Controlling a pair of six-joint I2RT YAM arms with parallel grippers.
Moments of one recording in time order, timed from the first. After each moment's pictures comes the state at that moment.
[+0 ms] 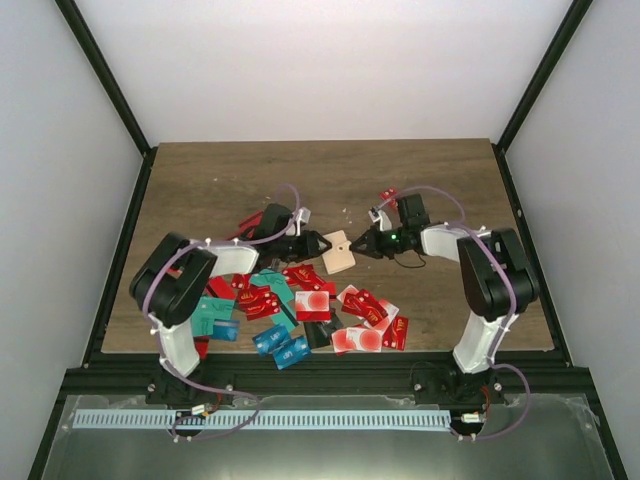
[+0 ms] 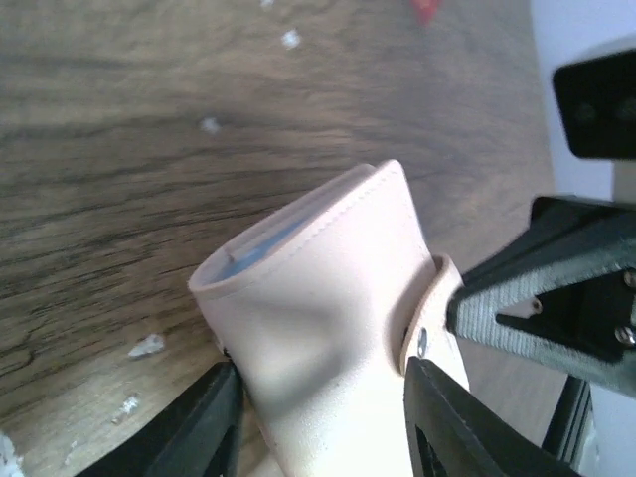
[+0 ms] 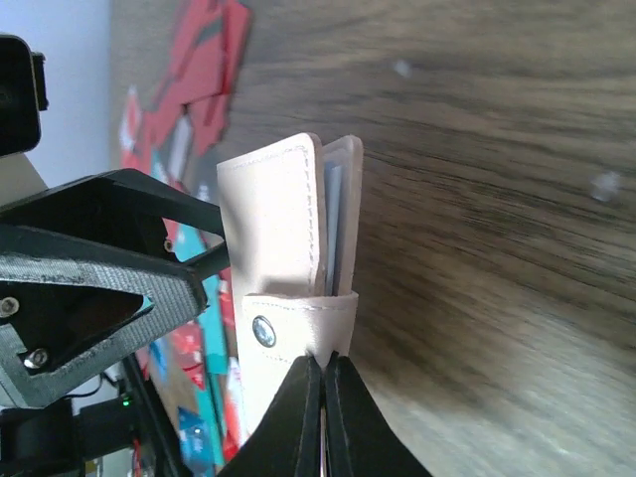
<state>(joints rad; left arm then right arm) -0.55 1.88 0.92 0.26 0.51 -0.76 0.28 1.82 0.93 -0.10 -0.82 0.43</state>
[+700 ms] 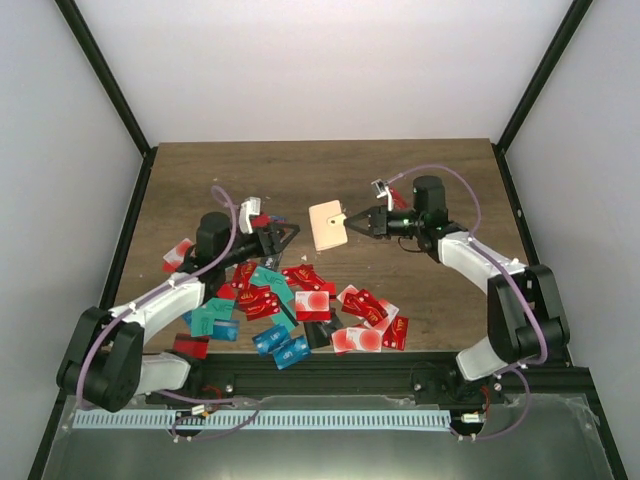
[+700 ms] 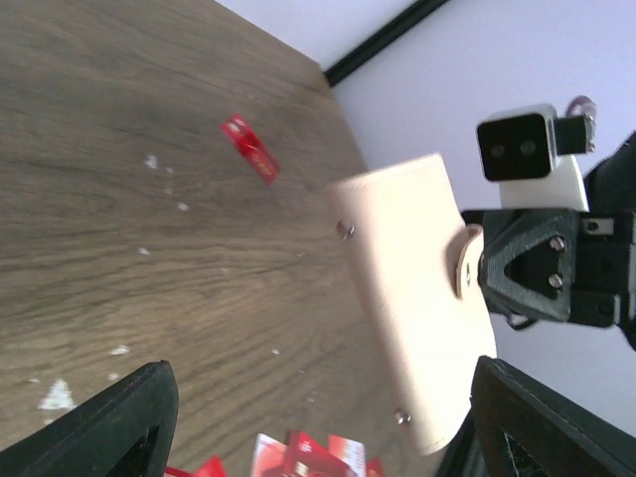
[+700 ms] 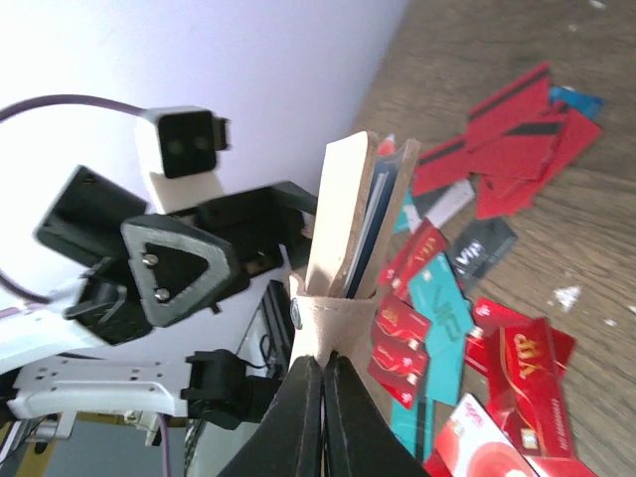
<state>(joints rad) -0.39 1.28 0.60 0.37 0.55 -0.75 0.28 1.53 0.89 0.15 -1.09 0.64</state>
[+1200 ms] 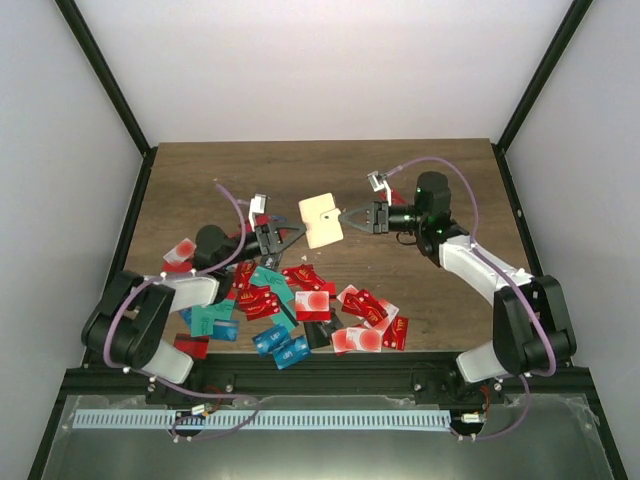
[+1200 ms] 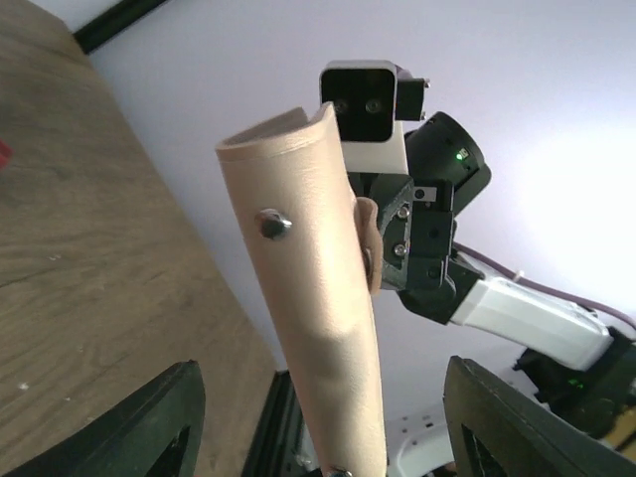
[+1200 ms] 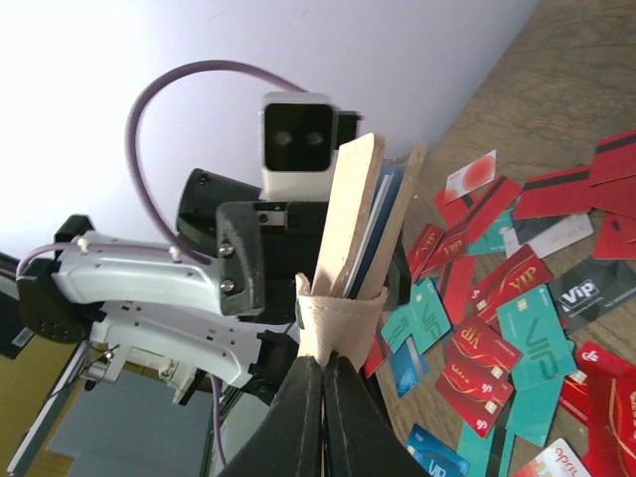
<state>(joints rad) -0.39 1.47 0.51 1.18 0.87 -1.21 0.31 1.44 0.88 0.37 -1.20 0.78</state>
